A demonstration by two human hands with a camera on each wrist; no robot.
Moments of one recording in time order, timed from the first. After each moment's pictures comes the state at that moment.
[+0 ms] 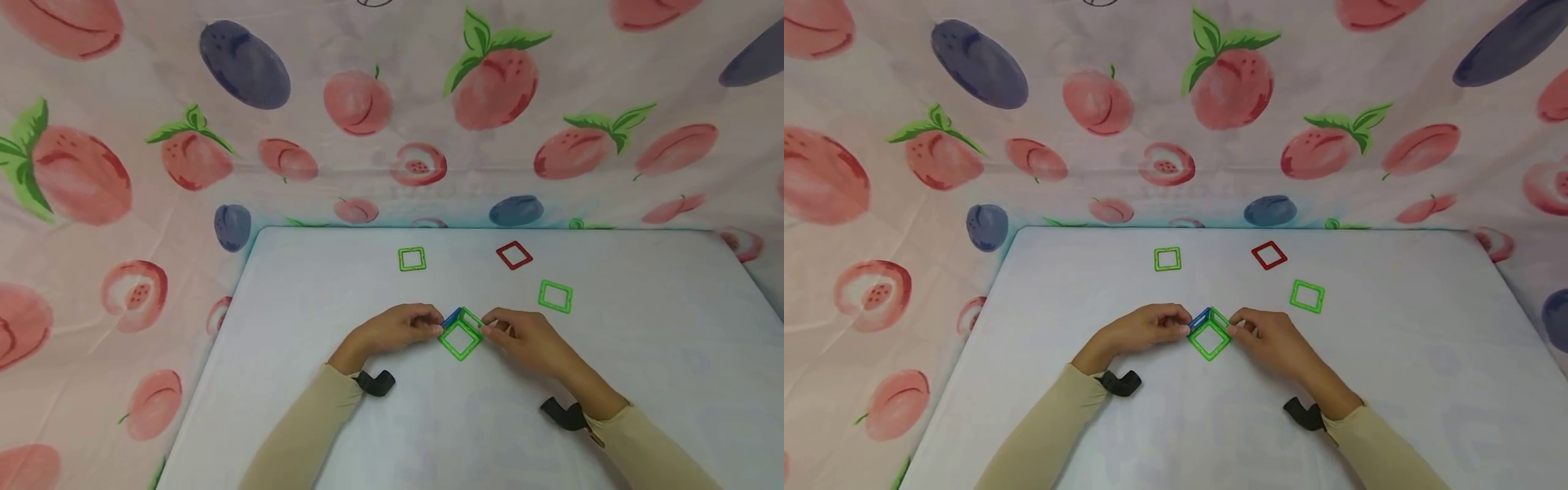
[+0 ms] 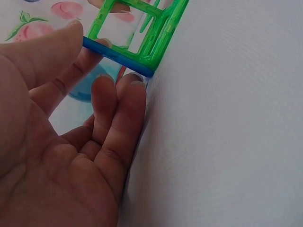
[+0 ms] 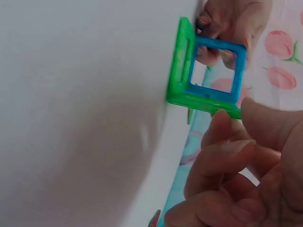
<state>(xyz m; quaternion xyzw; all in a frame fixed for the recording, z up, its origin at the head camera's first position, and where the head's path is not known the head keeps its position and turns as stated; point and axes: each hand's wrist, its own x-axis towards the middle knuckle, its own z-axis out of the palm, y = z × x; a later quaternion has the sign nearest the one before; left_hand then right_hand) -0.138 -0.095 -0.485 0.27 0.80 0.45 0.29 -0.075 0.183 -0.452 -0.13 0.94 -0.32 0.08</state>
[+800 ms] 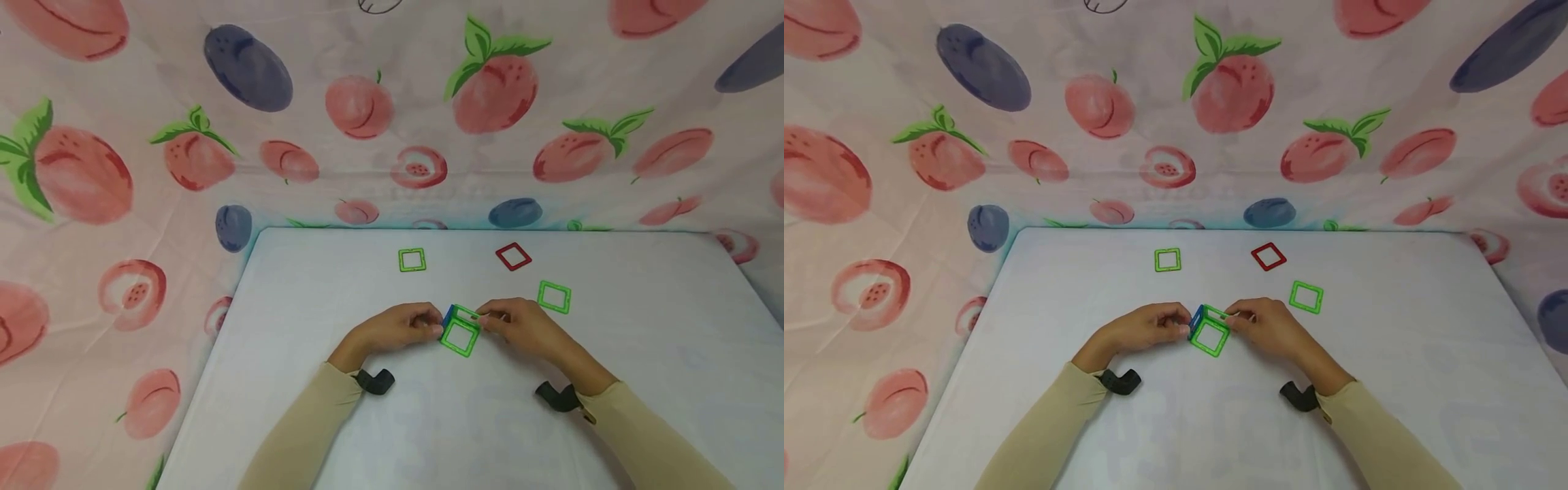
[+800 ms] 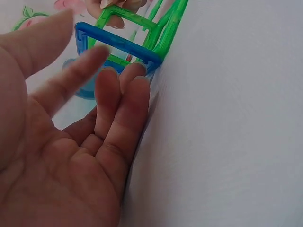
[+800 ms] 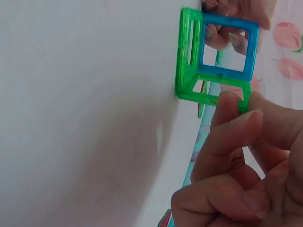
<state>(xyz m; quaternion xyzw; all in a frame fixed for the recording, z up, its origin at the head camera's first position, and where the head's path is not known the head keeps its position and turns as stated) -0.142 -0.096 -0.486 0.27 0.79 0.46 0.30 -0.101 0.188 -0.449 -0.13 0.91 -0.37 0.15</state>
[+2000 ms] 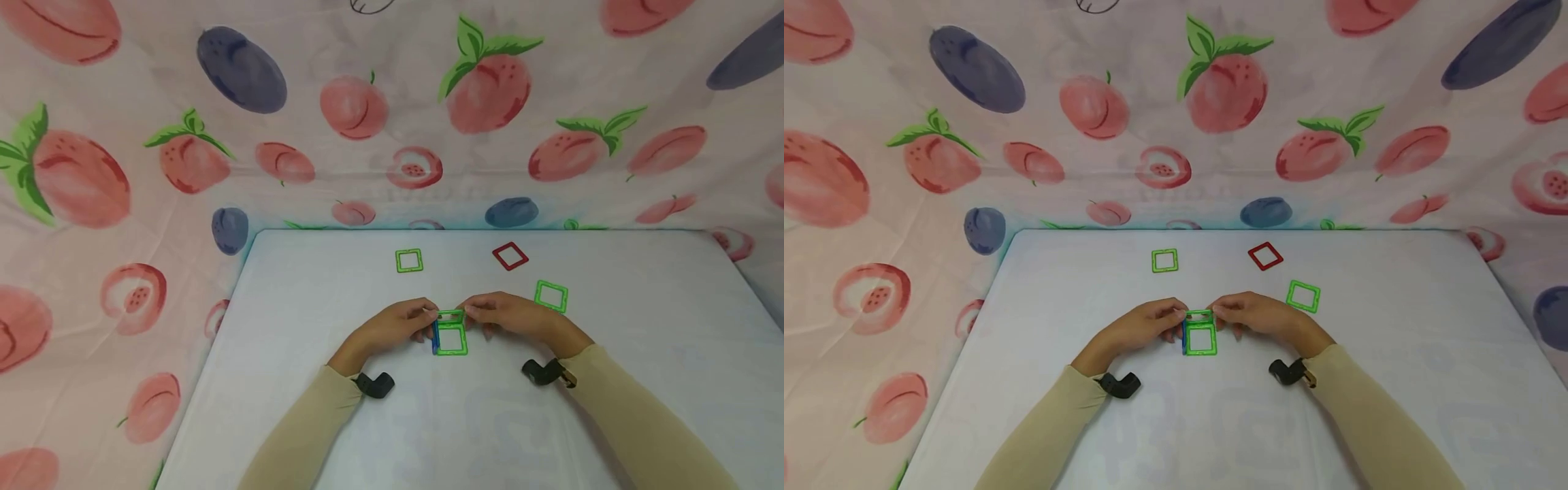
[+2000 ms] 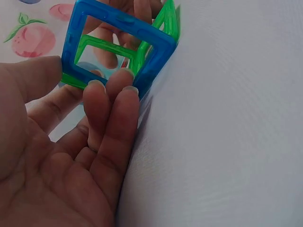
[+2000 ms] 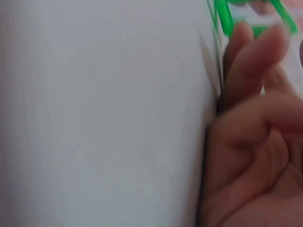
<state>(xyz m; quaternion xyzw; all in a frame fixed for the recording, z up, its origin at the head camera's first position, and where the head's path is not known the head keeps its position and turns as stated) -0.141 -0.090 -0.488 0.21 0.77 0.52 0.31 -0.149 0.195 -0.480 -0.15 0.80 -0.47 0.35</state>
